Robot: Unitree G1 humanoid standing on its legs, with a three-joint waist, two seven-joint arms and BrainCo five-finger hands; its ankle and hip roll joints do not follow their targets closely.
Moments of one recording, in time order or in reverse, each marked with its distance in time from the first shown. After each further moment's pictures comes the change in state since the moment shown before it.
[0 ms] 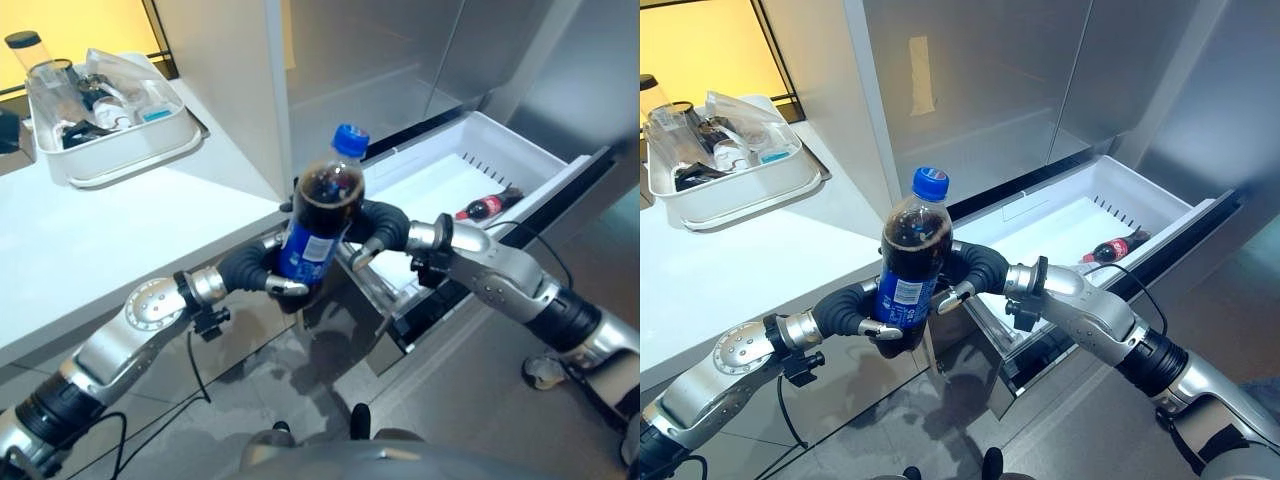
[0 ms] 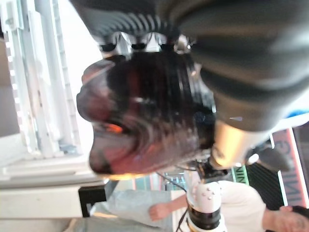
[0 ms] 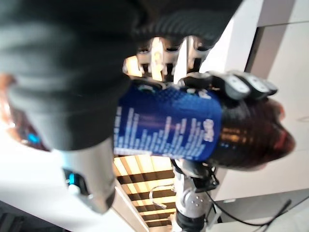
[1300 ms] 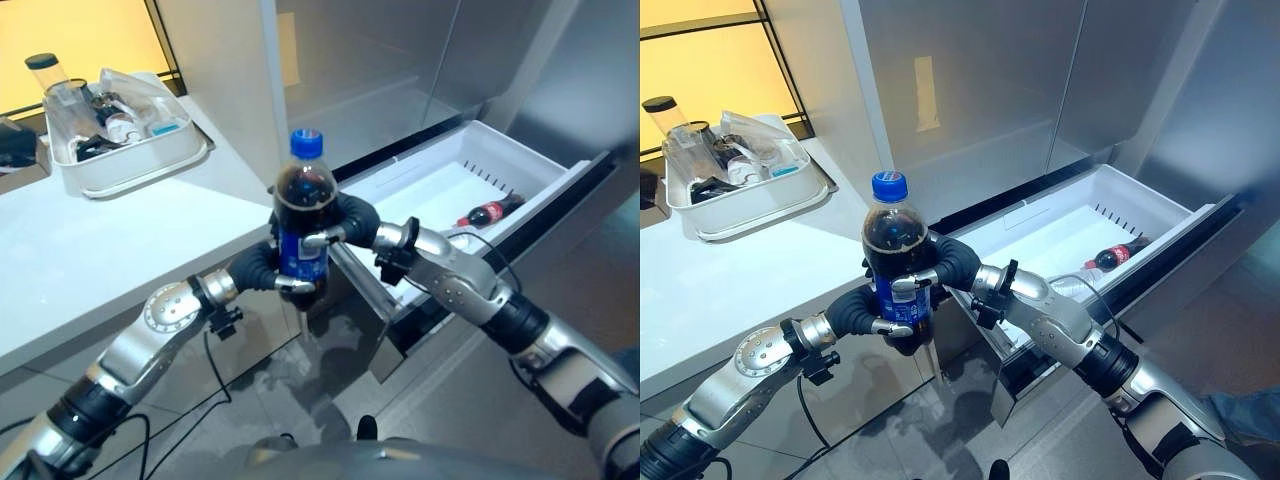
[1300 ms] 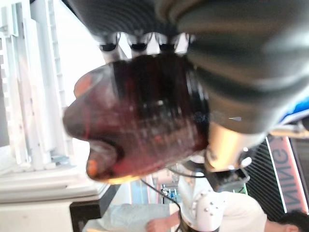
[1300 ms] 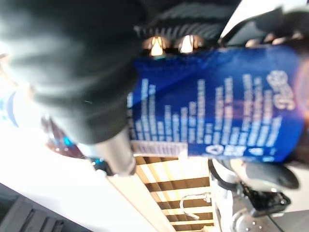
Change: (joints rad) left arm 0.005 -0.131 0.002 0.074 0.060 -0.004 0.010; right arm -0.002 0.175 -0.006 0.075 -0.022 -0.033 -0.082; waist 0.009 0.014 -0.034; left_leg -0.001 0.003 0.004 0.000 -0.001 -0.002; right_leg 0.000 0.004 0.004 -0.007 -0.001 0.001
